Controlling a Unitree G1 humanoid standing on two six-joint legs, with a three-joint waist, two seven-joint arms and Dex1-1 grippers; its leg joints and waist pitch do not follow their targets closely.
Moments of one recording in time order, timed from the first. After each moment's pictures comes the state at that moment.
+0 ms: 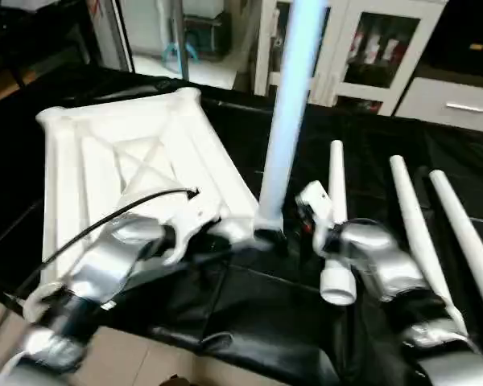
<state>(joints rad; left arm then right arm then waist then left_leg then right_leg) -0.49 0.38 -0.32 0.24 -0.02 0.52 -0.90 -0.55 -0.17 0.11 0.72 0.15 0.09 0.77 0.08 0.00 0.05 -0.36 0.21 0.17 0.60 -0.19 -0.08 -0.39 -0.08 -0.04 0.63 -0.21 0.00</state>
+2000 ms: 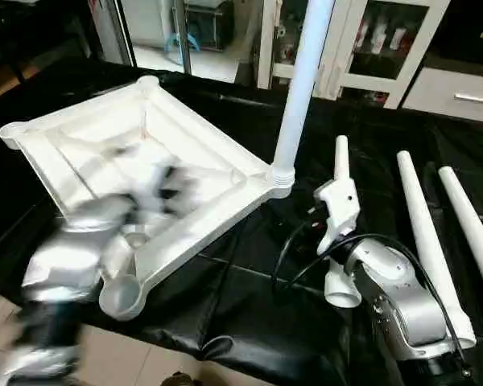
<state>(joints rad) -0.36 0.47 0.11 -0.01 -0.04 0.59 -0.52 -0.18 -0.22 0.16 -0.12 0.20 0.33 0.50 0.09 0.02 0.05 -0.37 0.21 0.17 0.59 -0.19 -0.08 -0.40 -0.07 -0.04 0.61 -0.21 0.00</state>
